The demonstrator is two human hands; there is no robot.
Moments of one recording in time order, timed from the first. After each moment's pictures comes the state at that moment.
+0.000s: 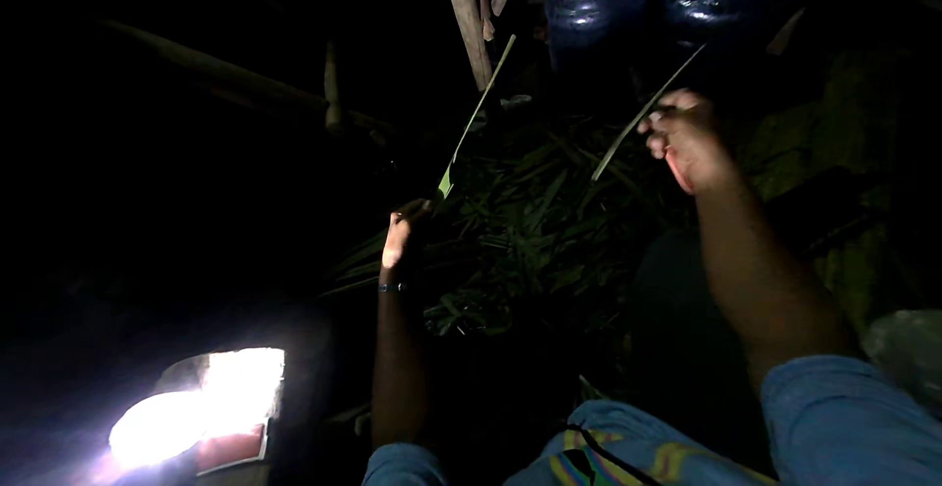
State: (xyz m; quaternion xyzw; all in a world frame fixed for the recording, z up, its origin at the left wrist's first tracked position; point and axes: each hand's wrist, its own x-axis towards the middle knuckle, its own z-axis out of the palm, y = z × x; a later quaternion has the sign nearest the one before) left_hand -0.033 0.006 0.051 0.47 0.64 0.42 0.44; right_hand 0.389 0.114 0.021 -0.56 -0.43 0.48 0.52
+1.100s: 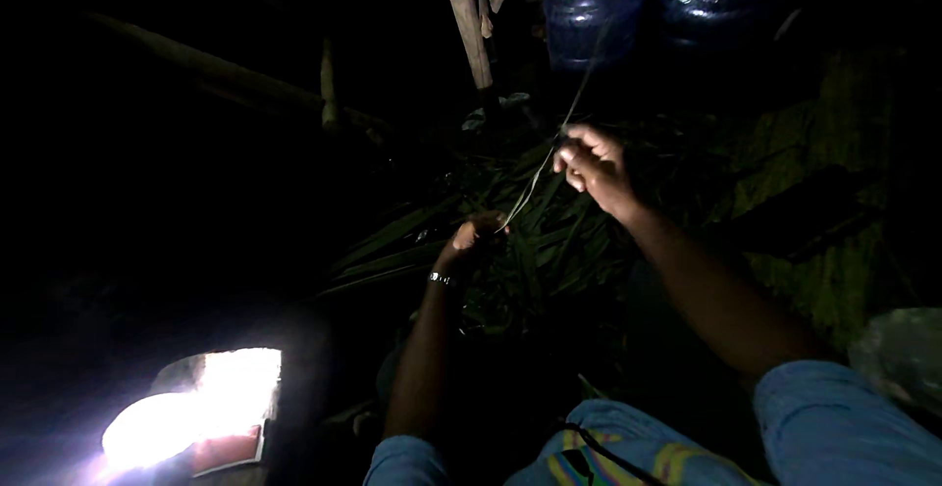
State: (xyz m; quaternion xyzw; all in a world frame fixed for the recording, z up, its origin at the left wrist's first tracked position) left_hand 0.038 0.017 0.014 0.47 0.50 0.31 0.66; right_hand 0.292 0.076 0.016 -0.26 -0.60 0.48 0.59
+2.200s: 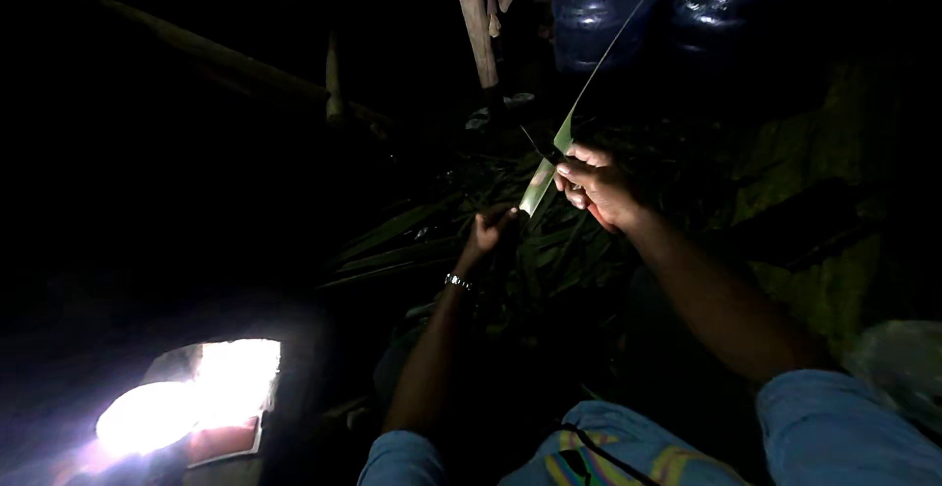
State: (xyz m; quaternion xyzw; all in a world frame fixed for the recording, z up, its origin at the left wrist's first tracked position) left_hand 0.058 0.016 -0.007 0.58 0.52 0.37 0.50; right_hand 0.285 0.065 0.021 -0.33 -0.50 0.63 0.48
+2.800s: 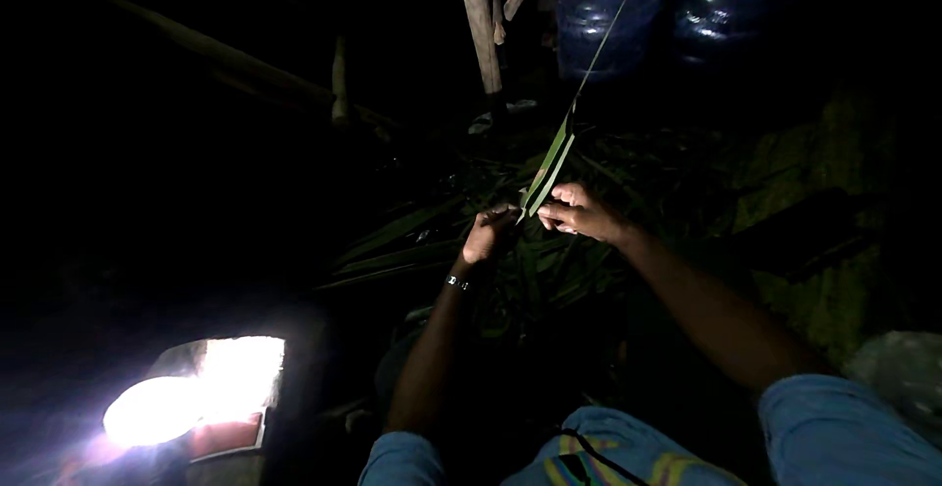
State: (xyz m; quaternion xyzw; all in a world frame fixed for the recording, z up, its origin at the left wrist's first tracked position) left_hand 0.064 0.012 0.009 0.48 0.47 0.42 0.61; right_hand 0.275 0.047 0.015 -0.30 -0.63 0.60 0.38
